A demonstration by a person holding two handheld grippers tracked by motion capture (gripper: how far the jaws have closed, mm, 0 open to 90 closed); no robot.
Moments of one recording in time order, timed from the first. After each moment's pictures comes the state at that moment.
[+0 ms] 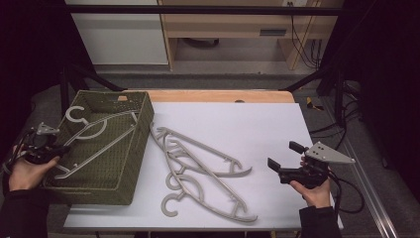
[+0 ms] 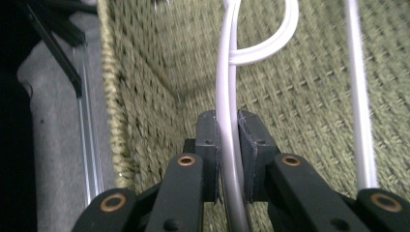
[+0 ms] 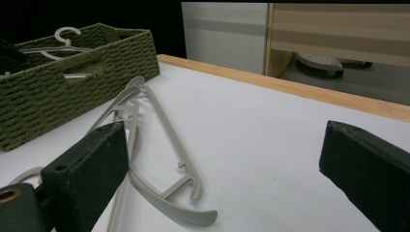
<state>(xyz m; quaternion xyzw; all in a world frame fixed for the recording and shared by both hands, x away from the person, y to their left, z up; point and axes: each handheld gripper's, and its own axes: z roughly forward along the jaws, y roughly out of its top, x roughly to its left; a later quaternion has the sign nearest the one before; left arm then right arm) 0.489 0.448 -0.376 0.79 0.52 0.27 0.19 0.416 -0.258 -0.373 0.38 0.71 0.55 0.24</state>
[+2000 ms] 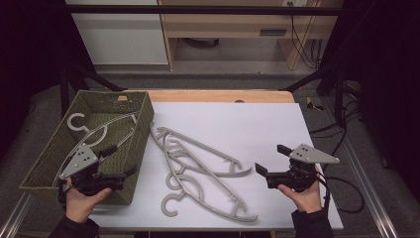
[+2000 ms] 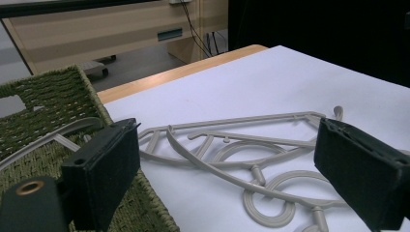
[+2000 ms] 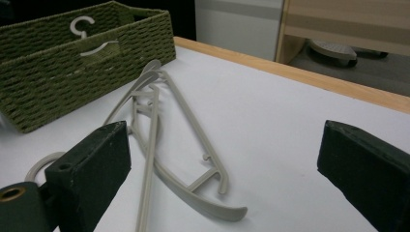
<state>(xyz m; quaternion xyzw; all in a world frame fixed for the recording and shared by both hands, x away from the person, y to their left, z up) 0.398 0.288 -0.356 0.74 0.34 0.25 0.52 0.407 -0.223 -0.363 0.37 0.74 0.52 0.22</state>
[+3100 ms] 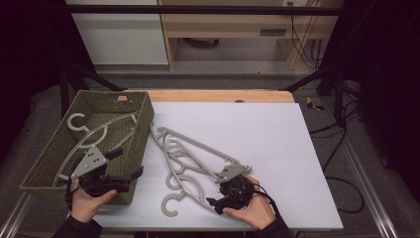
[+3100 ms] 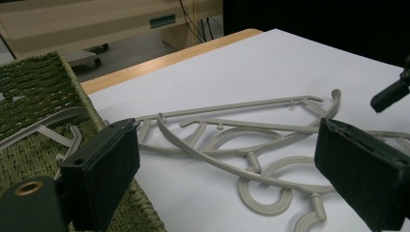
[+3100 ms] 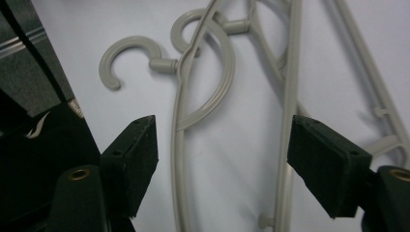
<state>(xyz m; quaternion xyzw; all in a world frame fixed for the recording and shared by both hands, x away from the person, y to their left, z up) 0.402 0.280 -0.366 0.76 0.34 0.24 0.50 0.396 -0.086 -0.408 0.28 0.89 0.34 0.10</state>
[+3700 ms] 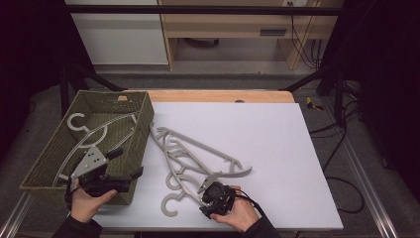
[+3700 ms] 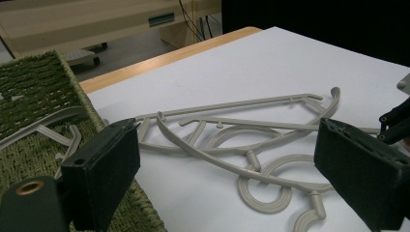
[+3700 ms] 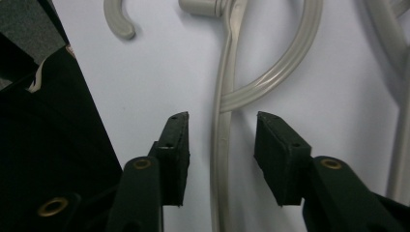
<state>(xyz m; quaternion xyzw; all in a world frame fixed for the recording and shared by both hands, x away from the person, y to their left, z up) 0.402 0.280 -0.366 0.76 0.33 0.24 0.50 0.401 -0.048 -0.450 0.25 0.93 0.25 0.04</state>
